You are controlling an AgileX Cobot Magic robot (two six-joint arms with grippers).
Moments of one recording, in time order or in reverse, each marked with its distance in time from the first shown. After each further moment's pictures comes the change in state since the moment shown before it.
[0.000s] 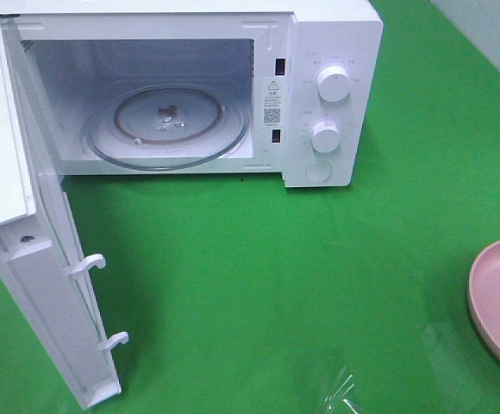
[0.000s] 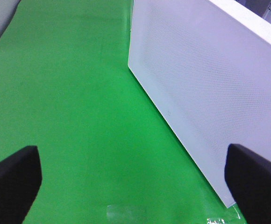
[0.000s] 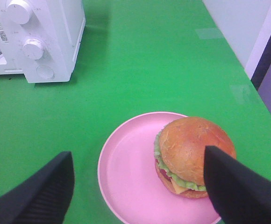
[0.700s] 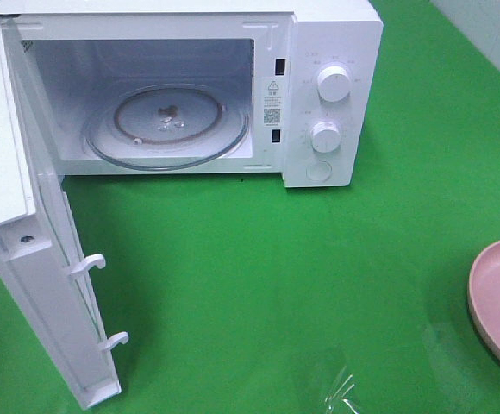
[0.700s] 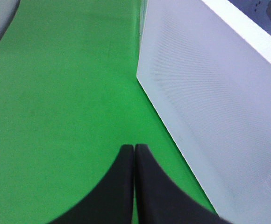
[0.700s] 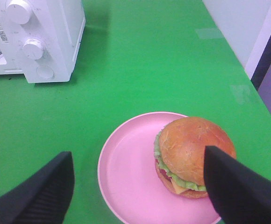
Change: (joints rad) left arm 0.000 0.368 -0.004 0.040 -0.303 -0.025; right arm 0.000 0.000 0.000 0.000 0.000 0.000
